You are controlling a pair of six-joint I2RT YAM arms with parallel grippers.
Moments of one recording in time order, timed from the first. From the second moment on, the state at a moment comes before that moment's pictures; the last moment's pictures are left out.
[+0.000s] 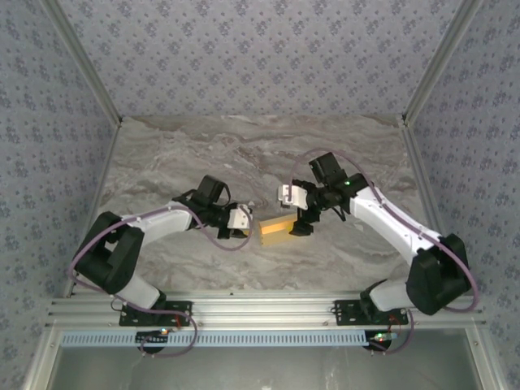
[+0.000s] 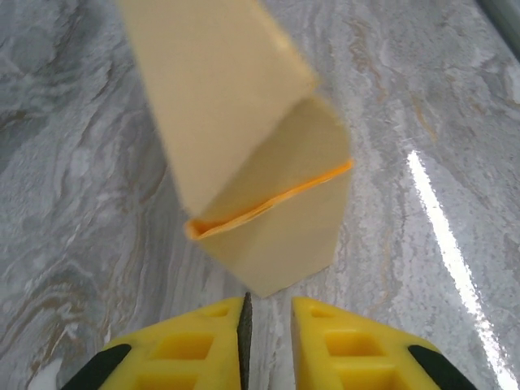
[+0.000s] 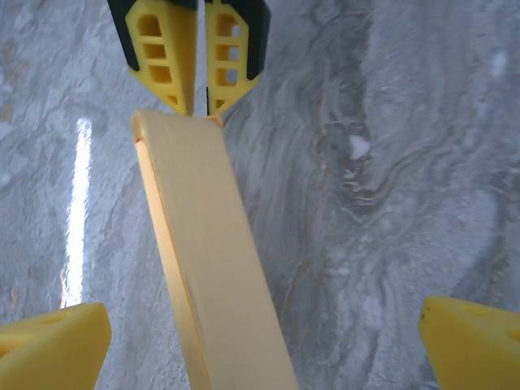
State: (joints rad) left arm -0.55 1.54 0.78 -0.23 0.73 1.01; right arm 0.50 1.35 1.05 -0.70 -0.49 -0.94
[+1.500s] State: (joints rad) left arm -0.91 1.37 0.98 -0.36 0.11 0.19; right arm 0.15 1.36 0.98 -0.79 -0.60 0.50
